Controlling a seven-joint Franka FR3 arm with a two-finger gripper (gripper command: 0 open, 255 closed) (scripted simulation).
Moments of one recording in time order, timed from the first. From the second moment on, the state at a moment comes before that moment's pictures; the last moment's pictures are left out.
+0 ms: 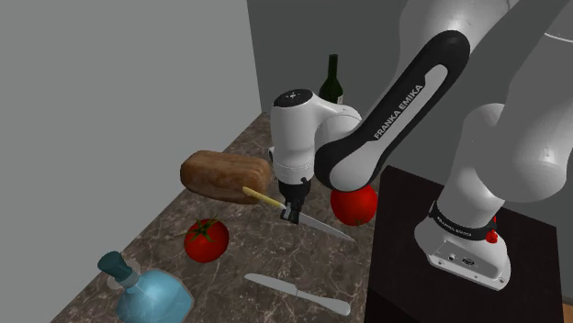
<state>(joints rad) 0.32 -0.12 0.36 -2.66 0.06 2.57 0.32</state>
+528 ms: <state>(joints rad) 0.32 -0.12 0.36 -2.66 0.06 2.57 0.32</state>
